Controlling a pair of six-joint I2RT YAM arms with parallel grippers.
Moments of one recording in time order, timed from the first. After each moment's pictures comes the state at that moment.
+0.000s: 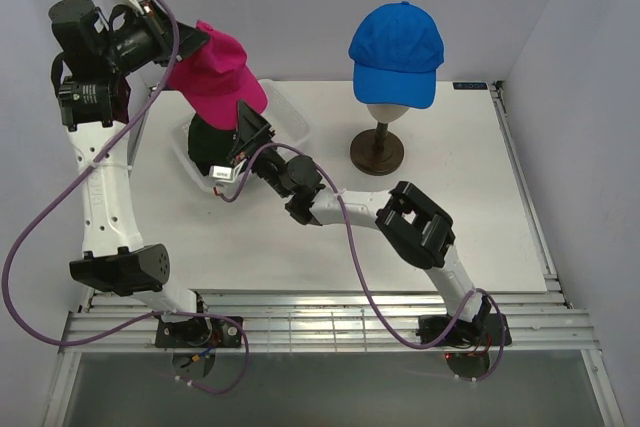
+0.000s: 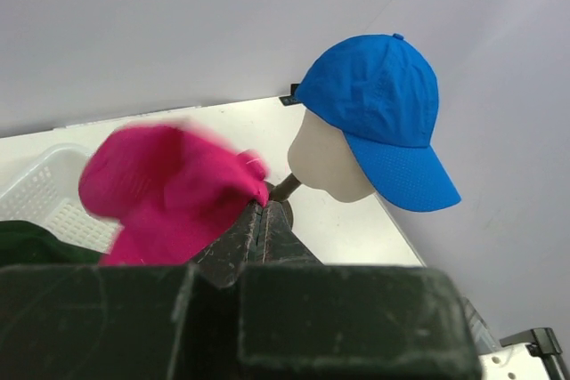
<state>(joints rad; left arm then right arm) 0.13 1.57 2.14 -0.58 0.81 -0.46 1.07 2.17 1.54 1.20 0.13 -1.72</state>
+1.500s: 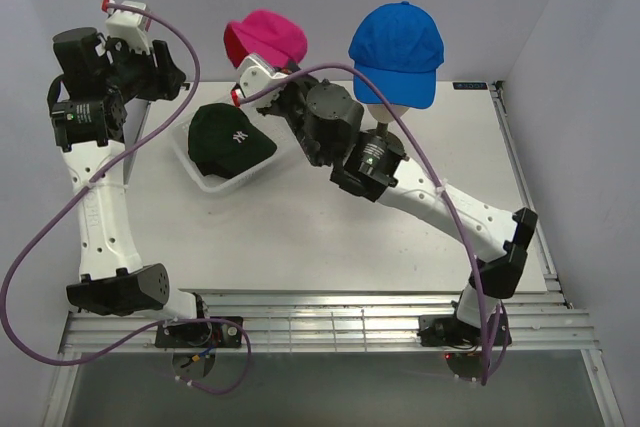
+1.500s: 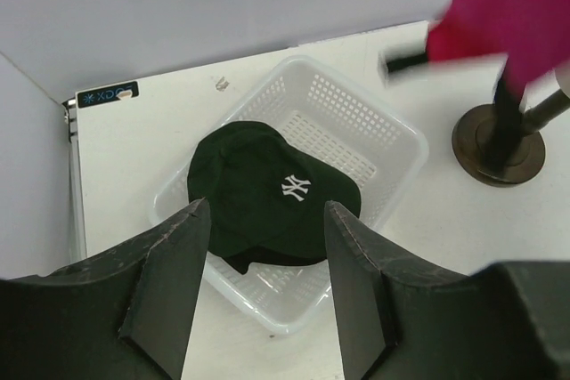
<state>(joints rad) 0.17 1.45 1.98 -0.84 0.43 0.14 1.14 1.70 1.95 -0.16 0.61 -0.83</state>
